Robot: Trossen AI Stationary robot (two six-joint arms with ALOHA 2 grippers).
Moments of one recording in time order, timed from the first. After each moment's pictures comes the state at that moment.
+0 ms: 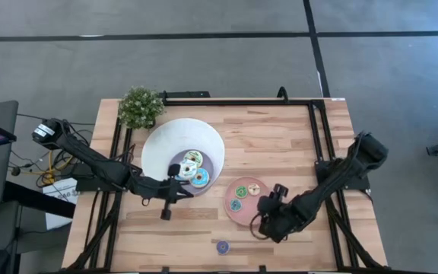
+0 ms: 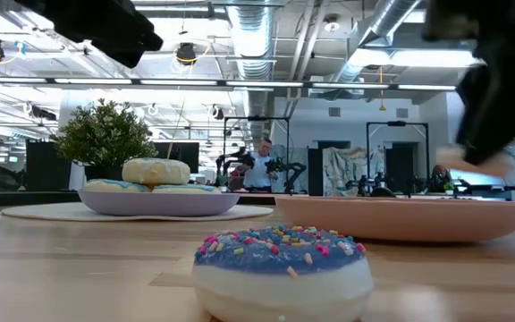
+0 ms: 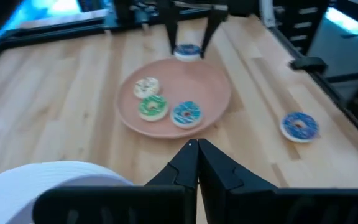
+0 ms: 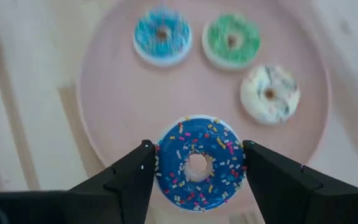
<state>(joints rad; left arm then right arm) -0.47 1.17 0.60 0.14 -0.36 -0.07 0.68 1.68 1.04 -0.70 0.47 0.96</state>
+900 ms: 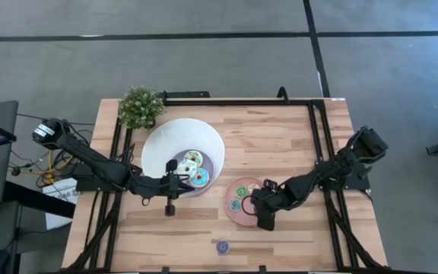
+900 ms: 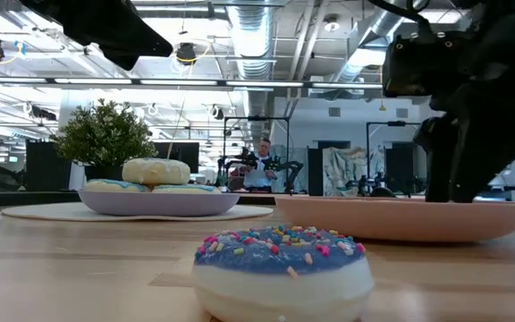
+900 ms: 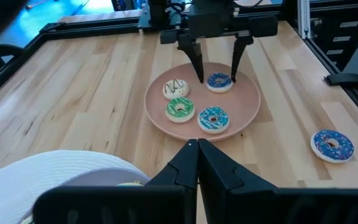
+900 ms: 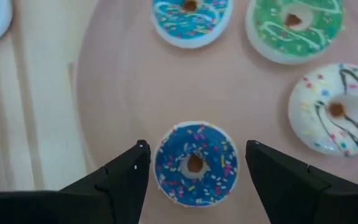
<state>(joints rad) -0.47 1.17 0.60 0.14 -0.48 -0.14 0.48 1.64 0.85 -0.37 0.12 0.65</state>
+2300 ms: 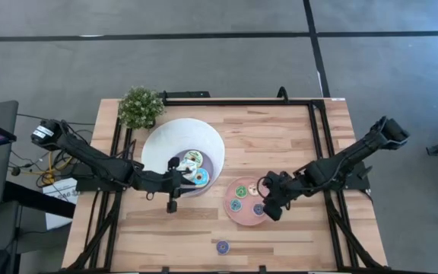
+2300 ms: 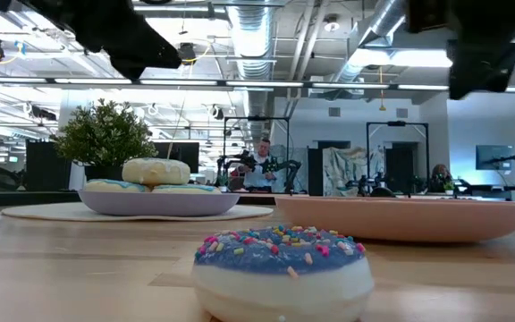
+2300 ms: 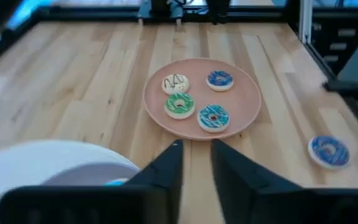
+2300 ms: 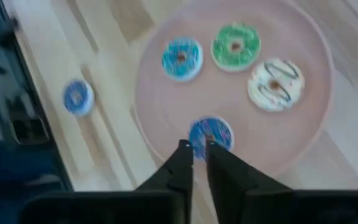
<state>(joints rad) -0.39 1.17 0.60 0.14 -0.39 -0.18 0.48 1.33 0.92 -0.62 0.11 0.98</state>
